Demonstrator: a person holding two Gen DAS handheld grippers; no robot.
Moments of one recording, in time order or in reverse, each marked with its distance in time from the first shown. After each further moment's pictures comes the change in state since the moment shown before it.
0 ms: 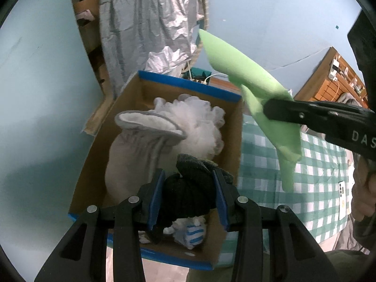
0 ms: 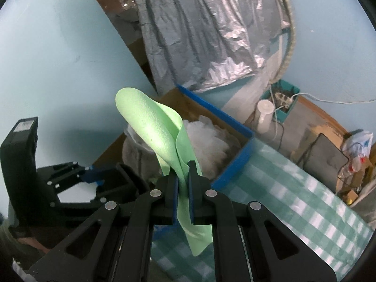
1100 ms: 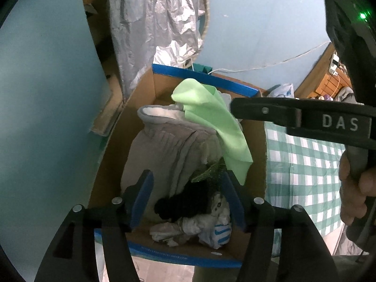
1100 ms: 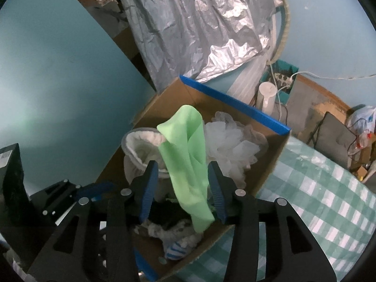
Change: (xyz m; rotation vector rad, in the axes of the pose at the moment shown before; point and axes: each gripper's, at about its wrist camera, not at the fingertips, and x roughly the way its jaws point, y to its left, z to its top) left arm 0.007 0.033 0.000 0.030 0.020 -0.007; right arm 0.056 0.023 0.015 0.130 0.052 -0.030
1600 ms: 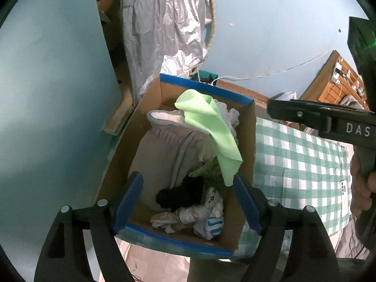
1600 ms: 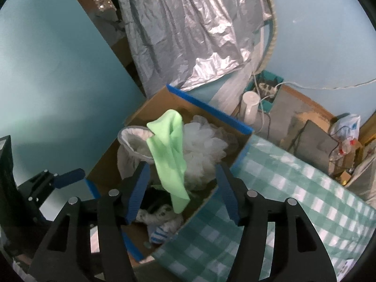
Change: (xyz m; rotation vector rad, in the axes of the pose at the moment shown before) left arm -0.039 -0.009 -0.006 -0.039 -0.036 0.035; right arm -0.051 -0.008 -0.009 -0.038 -0.044 -0.096
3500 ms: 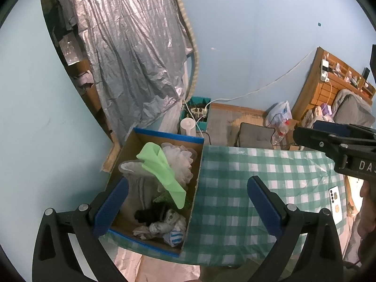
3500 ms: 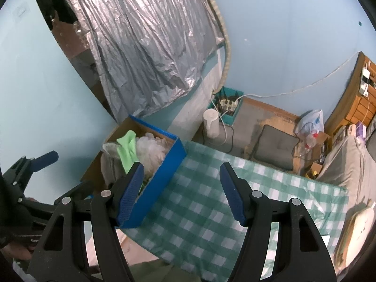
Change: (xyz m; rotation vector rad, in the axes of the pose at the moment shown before) left arm -0.090 -0.130 0.036 0.125 -0.140 0.086; right arm -0.148 -0.069 -0.033 0.113 -0.147 -0.127
